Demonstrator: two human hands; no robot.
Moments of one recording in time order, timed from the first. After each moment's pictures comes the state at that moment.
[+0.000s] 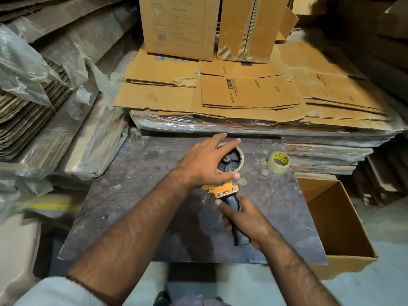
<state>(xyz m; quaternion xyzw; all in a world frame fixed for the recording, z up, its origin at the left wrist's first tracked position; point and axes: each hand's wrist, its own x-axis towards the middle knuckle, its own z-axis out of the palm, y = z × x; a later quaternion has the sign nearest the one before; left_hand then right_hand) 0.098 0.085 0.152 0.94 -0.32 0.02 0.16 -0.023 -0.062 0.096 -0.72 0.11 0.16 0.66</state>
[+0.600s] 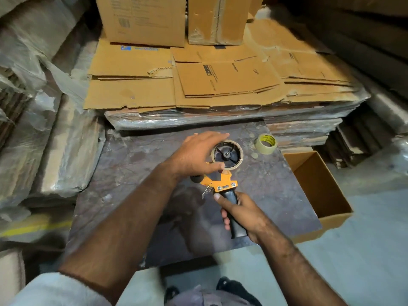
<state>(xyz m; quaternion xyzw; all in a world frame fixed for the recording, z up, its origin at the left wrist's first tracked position) 0.143 0.116 0.132 0.87 -0.42 -0.04 0.26 -0.024 -0.025 0.078 -0.67 0.19 0.13 0.70</state>
